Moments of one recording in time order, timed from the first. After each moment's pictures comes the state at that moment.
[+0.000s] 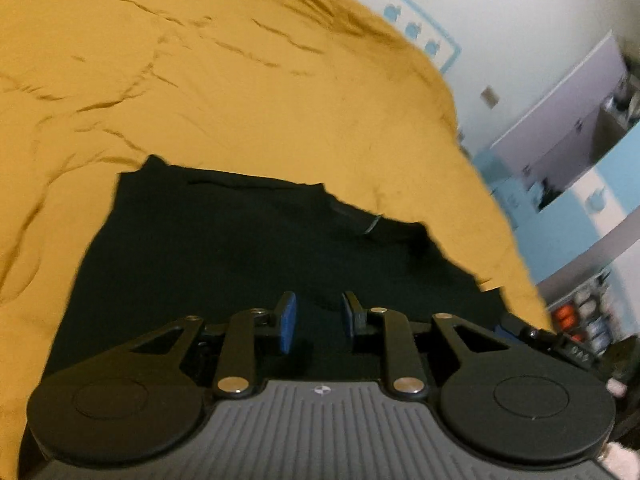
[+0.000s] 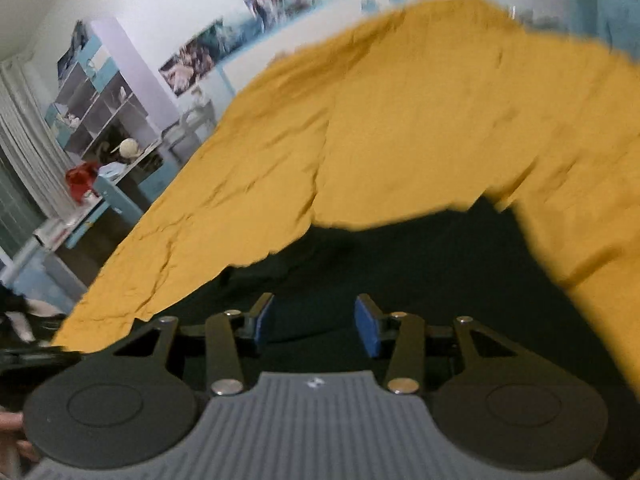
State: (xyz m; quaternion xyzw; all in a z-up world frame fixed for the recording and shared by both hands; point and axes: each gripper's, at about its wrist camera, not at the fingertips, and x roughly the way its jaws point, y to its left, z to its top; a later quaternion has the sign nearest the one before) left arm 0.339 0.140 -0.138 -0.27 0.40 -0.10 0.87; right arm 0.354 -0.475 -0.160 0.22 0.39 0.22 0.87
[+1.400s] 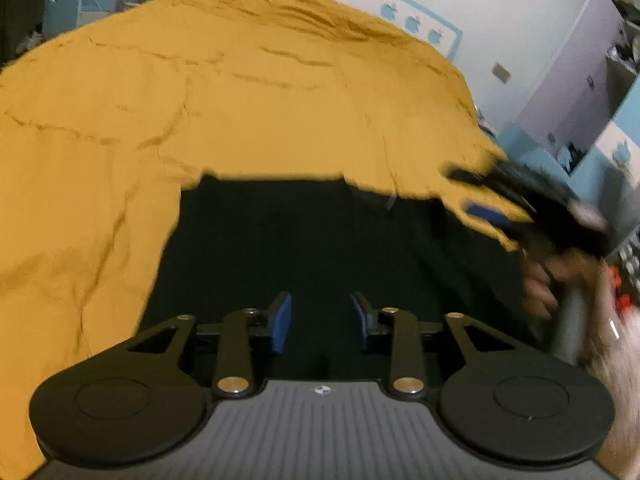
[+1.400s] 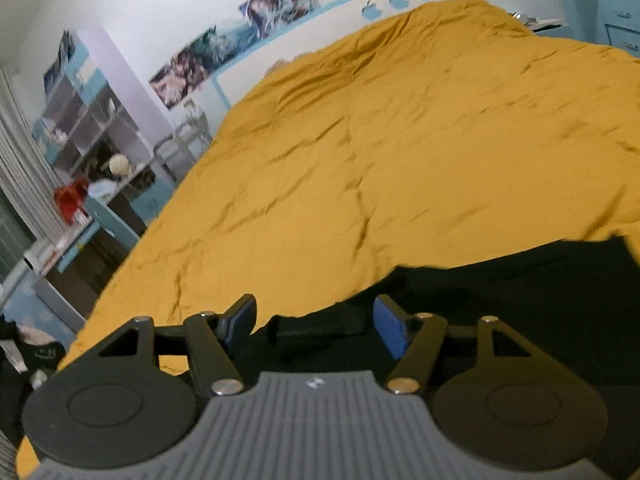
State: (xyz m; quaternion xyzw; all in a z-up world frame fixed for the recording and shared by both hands) left arm 0.261 0.141 -0.099 -0.17 0.40 -0.06 0.90; right arm 0.411 -0.348 -0.147 0.21 0.37 0.19 0.89
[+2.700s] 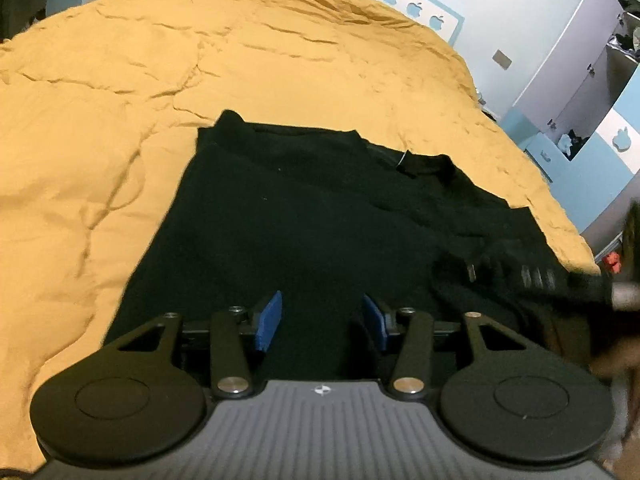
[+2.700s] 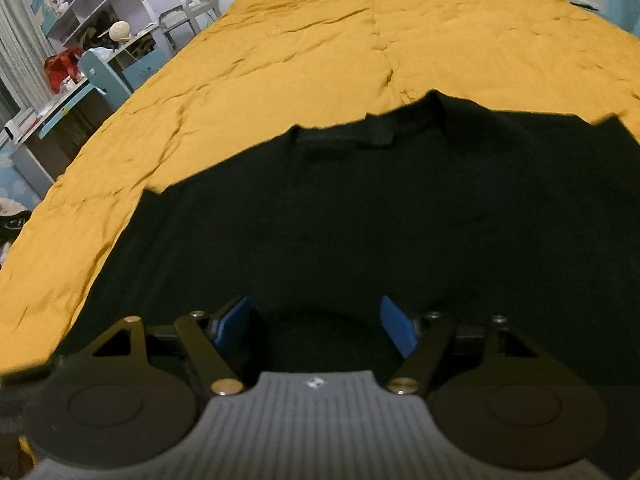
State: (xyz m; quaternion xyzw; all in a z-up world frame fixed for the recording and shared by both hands) left arm 0.236 0.149 -0.130 -0.18 0.41 -0.06 0.89; right arm 0.279 -0.323 -0.175 0.09 0.49 0.22 0.84
